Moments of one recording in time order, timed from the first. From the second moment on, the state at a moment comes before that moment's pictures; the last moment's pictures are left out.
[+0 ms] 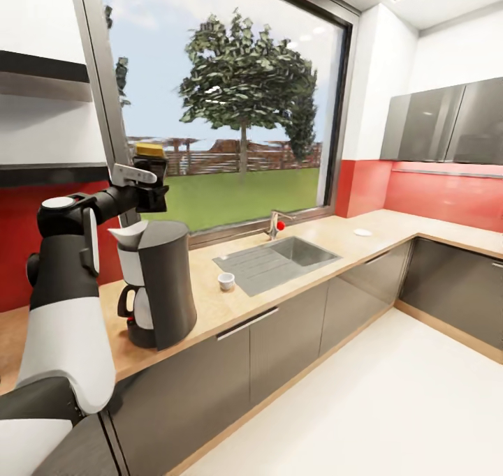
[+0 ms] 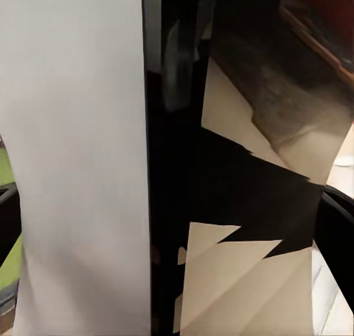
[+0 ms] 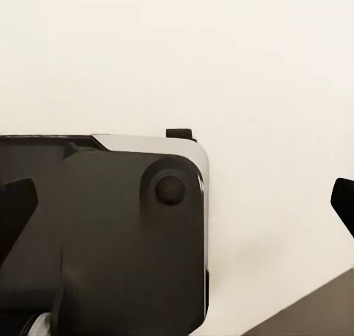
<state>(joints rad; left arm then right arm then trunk) -1.08 0.00 0.31 -1.38 -0.46 0.60 -0.78 -0.05 -0.02 0.00 -0.15 0.00 -0.06 0.01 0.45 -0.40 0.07</state>
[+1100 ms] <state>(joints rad) -0.99 0.05 0.33 -1.38 -0.47 0.59 -0.78 -0.05 -0.02 0.00 -0.15 0.00 -0.06 0.01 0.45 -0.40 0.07</state>
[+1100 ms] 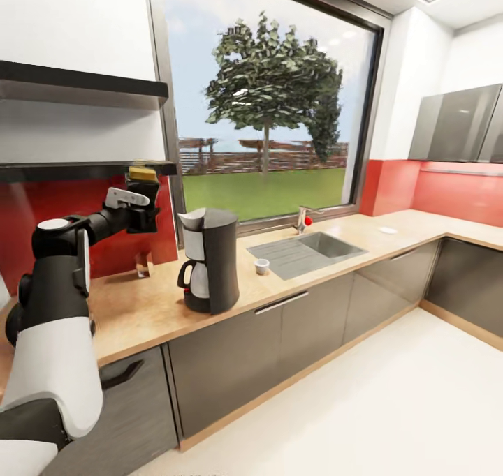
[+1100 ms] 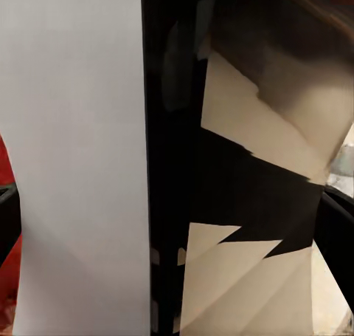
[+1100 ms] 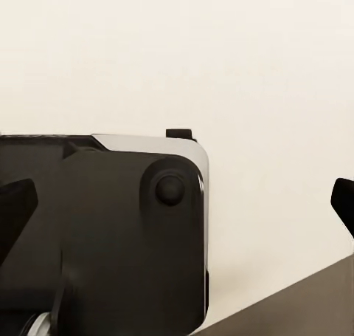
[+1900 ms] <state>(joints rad) -0.78 0.04 0.46 -1.34 -0.46 0.51 -0.65 -0.05 -0.02 0.00 -0.16 0.00 -0.07 0.01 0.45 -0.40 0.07</state>
